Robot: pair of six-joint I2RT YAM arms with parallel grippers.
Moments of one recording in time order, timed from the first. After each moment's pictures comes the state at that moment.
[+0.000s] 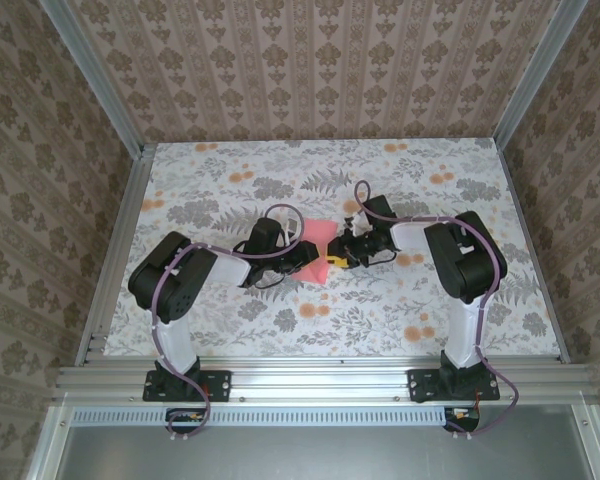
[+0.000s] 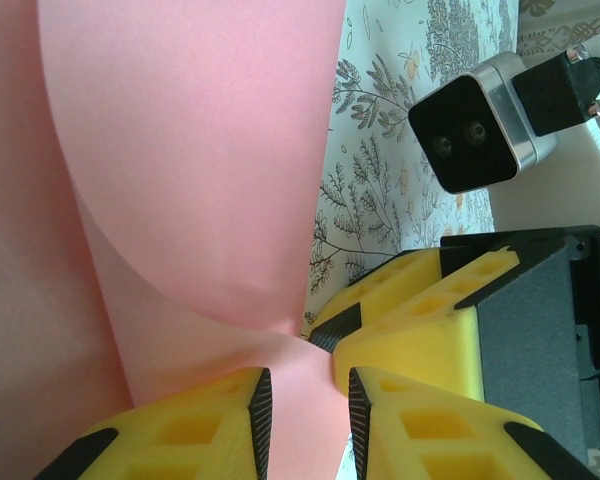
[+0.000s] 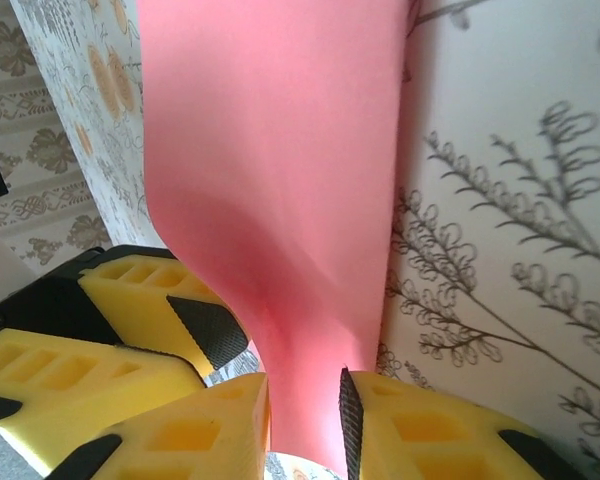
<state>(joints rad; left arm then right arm) -0.63 1.86 0.74 0.51 0.53 -1.00 0.34 1.98 1.04 -0.14 -0.84 0.73</state>
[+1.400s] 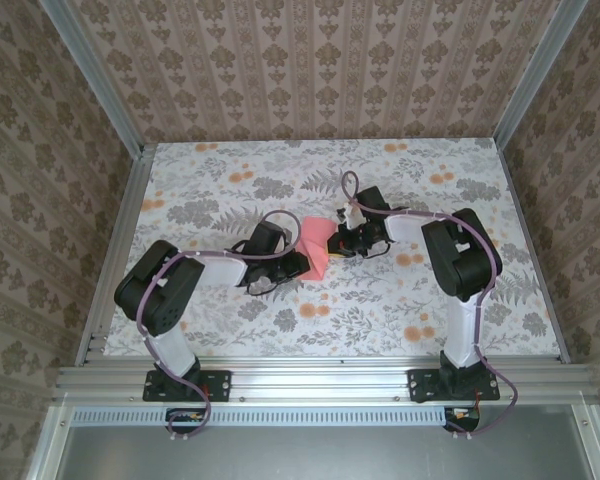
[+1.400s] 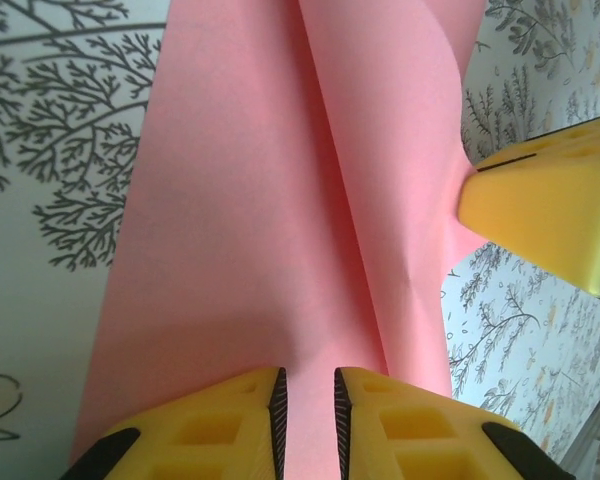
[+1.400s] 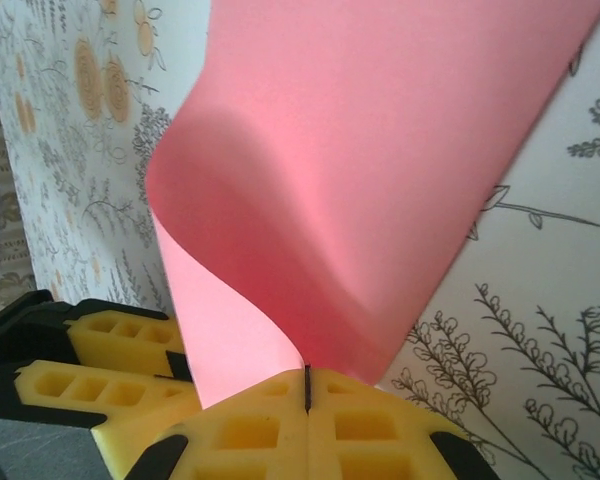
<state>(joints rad) -0.66 1.75 0.75 0.14 0.41 -0.90 0.35 2.01 1.17 -0.28 -0.71 0.45</state>
